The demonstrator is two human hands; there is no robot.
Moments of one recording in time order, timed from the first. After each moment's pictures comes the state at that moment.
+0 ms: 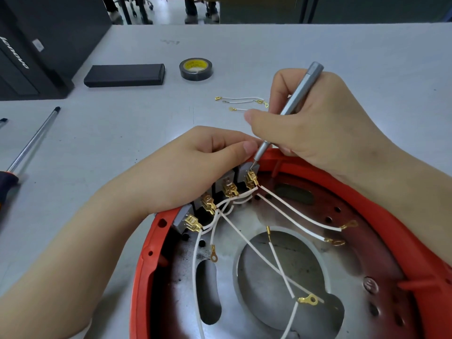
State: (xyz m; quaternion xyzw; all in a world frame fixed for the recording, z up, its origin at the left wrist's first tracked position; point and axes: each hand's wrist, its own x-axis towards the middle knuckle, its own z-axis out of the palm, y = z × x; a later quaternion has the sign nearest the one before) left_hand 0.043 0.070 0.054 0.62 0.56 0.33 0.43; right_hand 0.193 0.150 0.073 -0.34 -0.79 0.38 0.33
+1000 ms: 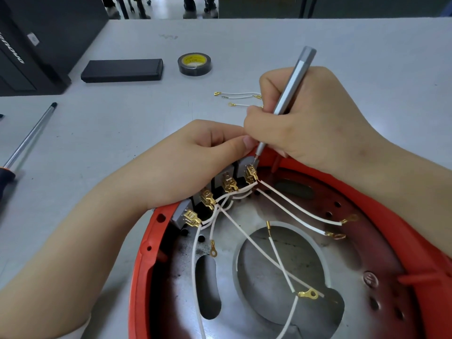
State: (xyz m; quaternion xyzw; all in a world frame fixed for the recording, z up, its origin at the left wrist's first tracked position) left_hand 0.042 0.072 0.052 0.64 0.55 0.33 0.41; right_hand 0.188 0.146 0.072 -0.29 -0.85 0.33 0.30
